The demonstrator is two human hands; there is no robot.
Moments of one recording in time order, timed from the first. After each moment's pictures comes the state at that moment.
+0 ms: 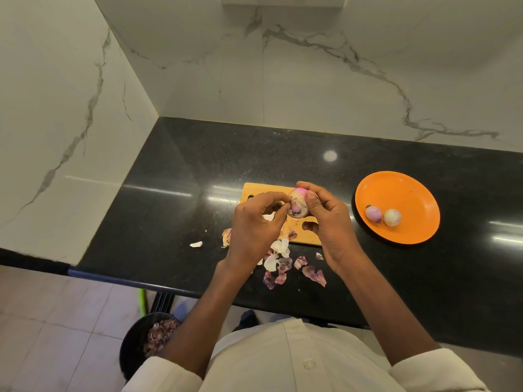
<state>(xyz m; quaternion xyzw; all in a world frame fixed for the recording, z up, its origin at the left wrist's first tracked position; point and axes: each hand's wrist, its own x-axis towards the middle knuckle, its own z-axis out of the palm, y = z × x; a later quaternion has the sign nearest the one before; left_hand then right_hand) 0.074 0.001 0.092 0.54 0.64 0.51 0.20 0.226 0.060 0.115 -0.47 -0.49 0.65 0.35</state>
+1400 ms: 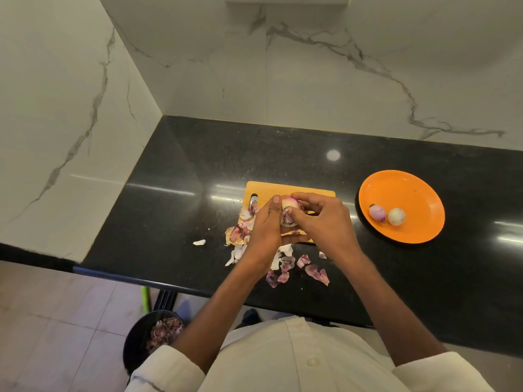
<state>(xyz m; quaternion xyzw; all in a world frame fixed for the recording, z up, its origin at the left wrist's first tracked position) 0.098 0.002 0.081 0.26 0.56 0.56 0.56 0.222 0.059 0.116 -0.51 -0.66 0.49 0.27</state>
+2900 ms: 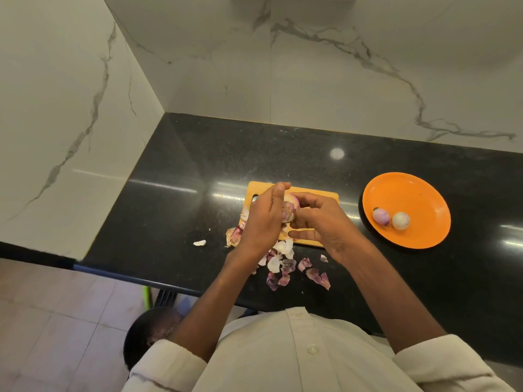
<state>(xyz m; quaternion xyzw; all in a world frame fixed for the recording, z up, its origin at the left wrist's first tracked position) 0.081 0.026 0.088 0.40 0.66 0.50 0.40 0.210 0.078 0.129 -0.49 -0.46 0.71 0.20</state>
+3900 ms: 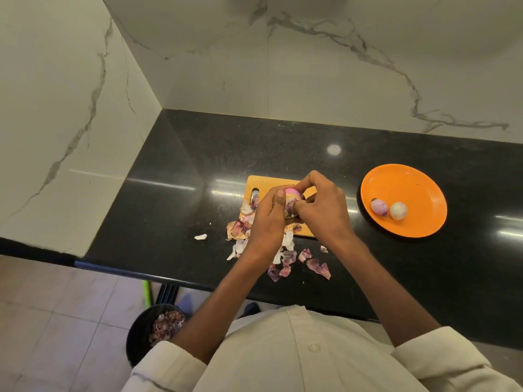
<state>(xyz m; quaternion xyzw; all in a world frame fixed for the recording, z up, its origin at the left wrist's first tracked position) 0.098 0.003 0.087 0.30 0.58 0.58 0.48 0.206 0.071 0.117 -0.53 -0.71 0.40 0.25</state>
